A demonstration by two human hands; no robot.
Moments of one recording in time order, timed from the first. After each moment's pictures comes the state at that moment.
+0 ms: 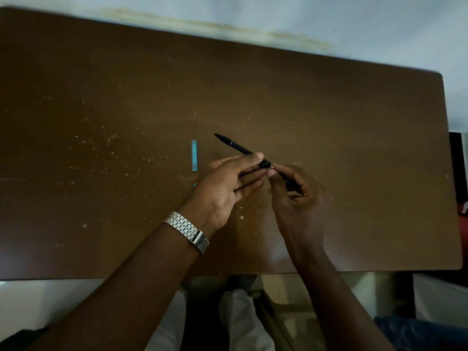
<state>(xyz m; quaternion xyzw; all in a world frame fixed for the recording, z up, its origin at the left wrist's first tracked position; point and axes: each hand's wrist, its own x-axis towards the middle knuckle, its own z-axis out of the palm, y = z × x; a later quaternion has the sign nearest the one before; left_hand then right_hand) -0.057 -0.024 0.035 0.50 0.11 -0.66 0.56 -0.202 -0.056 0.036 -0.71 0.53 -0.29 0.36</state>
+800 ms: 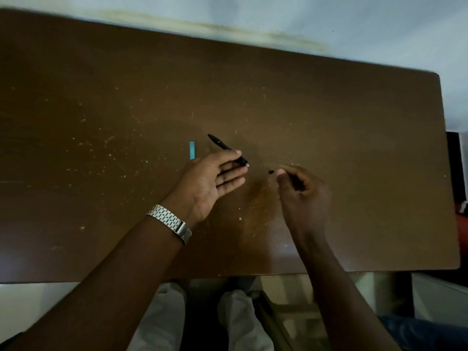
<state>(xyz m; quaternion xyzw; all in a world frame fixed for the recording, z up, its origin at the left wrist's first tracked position) -0.032 -0.021 0.020 0.52 0.11 -0.66 0.53 -0.217 -0.076 0.011 -0.70 0.57 -0.24 0.36</state>
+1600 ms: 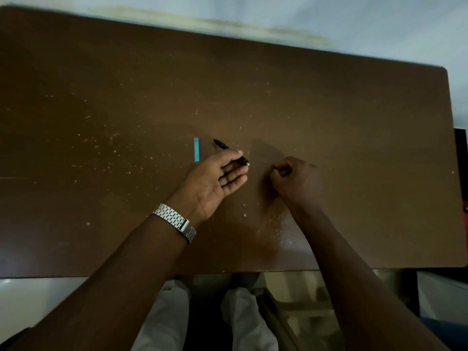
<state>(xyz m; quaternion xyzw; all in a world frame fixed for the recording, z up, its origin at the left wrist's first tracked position) -0.034 -0.018 0.017 0.52 0.13 -0.66 0.53 -0.207 -0.115 -0.027 -0.76 0.58 -0.06 0.27</state>
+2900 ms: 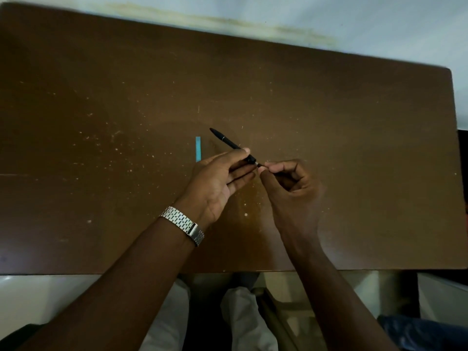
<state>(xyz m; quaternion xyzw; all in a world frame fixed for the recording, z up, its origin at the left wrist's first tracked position) -0.044 -0.019 0.017 0.50 0.16 -0.63 0.57 -0.189 -0.052 0.025 -0.62 0.51 -0.33 0.50</state>
